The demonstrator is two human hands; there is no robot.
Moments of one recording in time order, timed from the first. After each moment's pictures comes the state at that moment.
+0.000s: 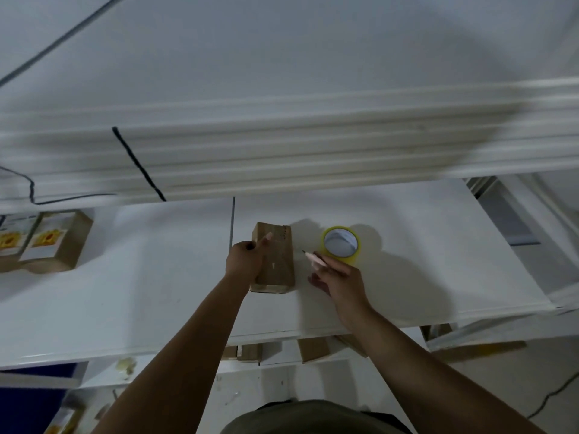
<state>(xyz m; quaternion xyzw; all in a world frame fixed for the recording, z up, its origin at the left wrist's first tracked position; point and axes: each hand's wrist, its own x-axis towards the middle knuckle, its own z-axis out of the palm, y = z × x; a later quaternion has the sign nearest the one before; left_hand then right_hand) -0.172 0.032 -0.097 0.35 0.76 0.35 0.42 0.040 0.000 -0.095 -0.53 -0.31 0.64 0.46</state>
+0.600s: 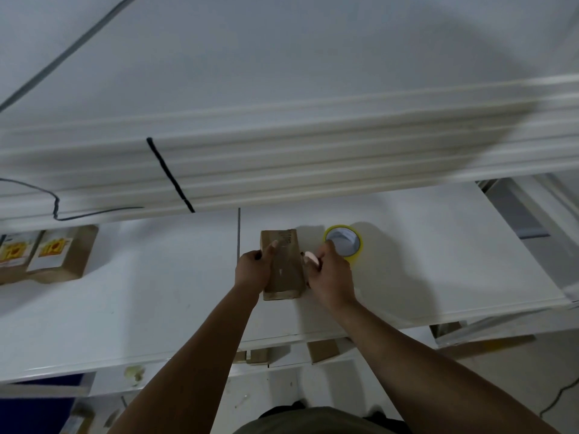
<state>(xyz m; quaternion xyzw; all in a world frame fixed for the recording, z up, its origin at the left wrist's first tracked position) -0.175 0.023 -0.106 0.35 0.76 0.33 0.43 -0.001 0.017 -0.102 -0.63 -0.63 0.31 0.33</state>
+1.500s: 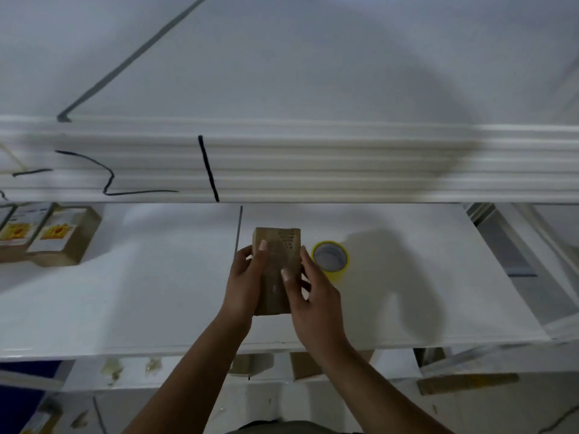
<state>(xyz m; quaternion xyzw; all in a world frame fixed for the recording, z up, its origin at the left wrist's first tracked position) -0.149 -0.045 -0.031 0.27 0.62 0.55 0.49 -0.011 -0.055 -0.037 -0.54 -0.63 0.38 0.40</state>
